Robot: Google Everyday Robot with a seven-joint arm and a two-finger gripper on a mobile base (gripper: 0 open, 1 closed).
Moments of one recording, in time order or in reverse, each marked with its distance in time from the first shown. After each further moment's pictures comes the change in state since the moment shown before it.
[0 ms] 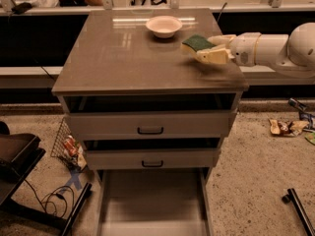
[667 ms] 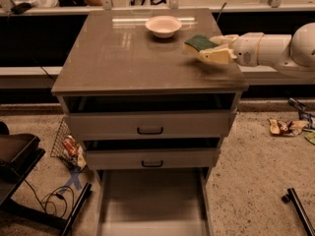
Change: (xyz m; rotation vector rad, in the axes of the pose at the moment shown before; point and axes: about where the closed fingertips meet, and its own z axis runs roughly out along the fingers) arm 0.000 -0.003 -0.007 0.011 0.001 -0.001
